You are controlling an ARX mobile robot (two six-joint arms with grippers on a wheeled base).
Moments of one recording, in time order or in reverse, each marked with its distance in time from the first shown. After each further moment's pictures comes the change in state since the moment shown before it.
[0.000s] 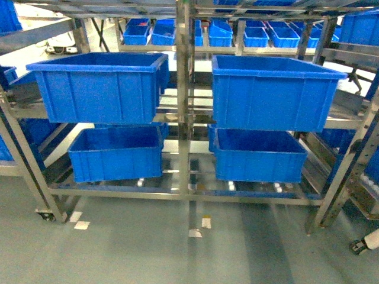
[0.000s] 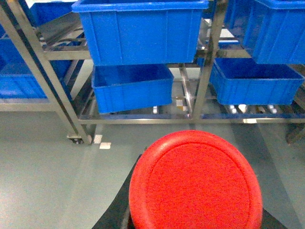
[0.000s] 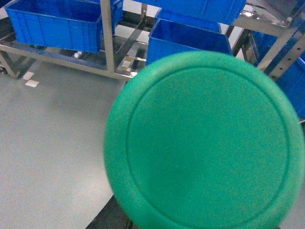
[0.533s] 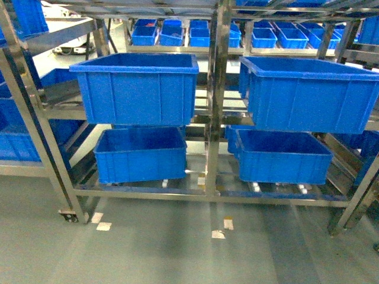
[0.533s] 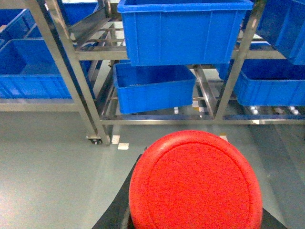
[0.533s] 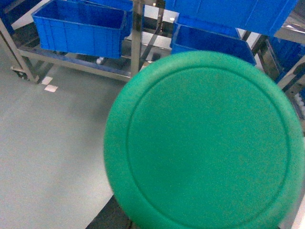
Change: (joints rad) left arm 0.005 0.002 0.000 0.002 -0.003 0.000; right arm 0.000 0.000 0.000 0.002 -0.006 0.000
